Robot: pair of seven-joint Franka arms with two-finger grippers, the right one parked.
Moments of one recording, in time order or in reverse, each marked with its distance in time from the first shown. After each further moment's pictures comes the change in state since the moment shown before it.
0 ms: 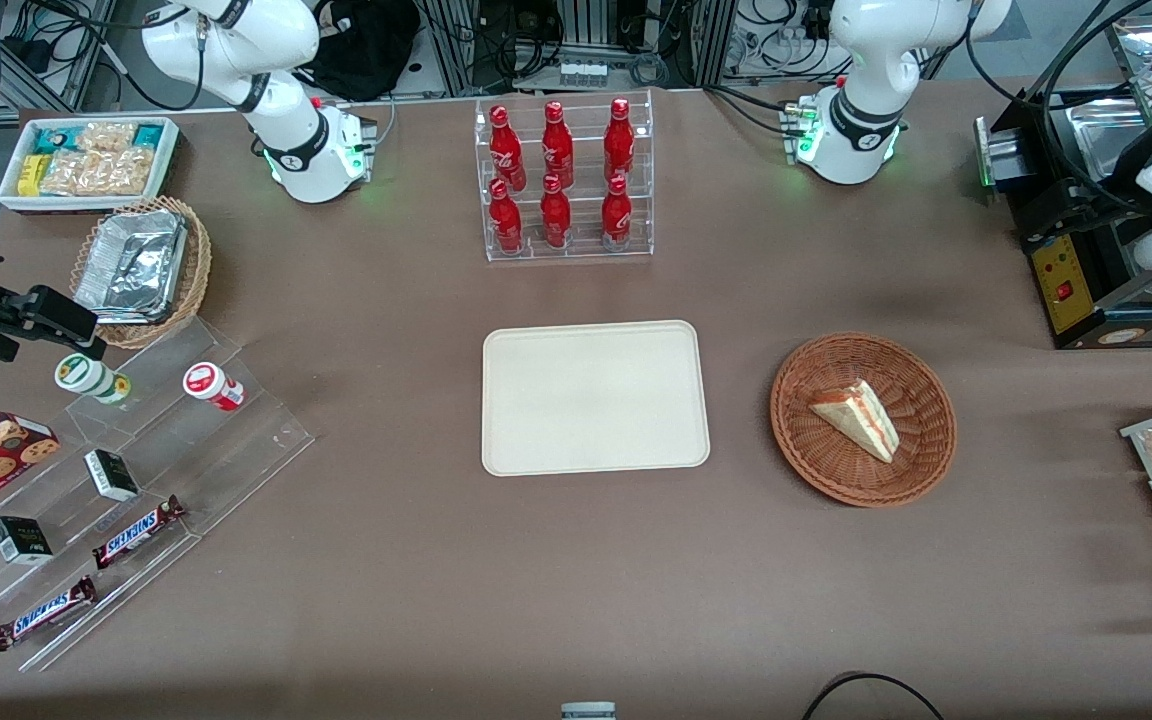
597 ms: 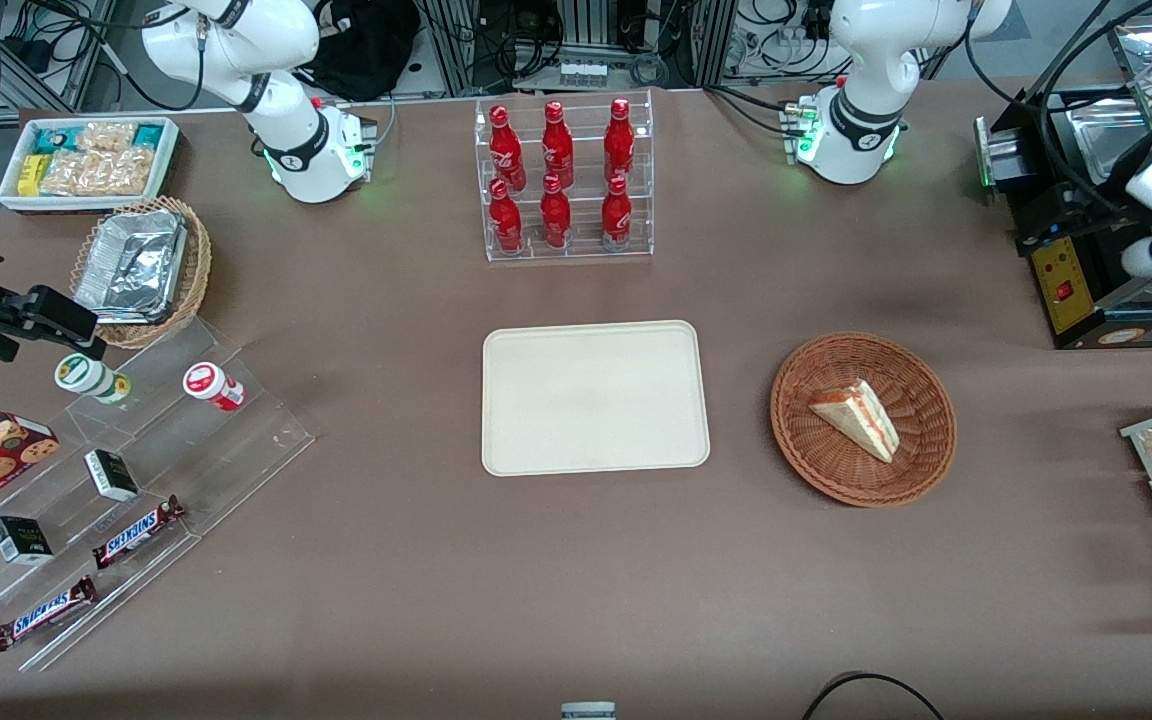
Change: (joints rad) arm 0.000 0.026 0.001 -0.016 -0.001 0.002 0.013
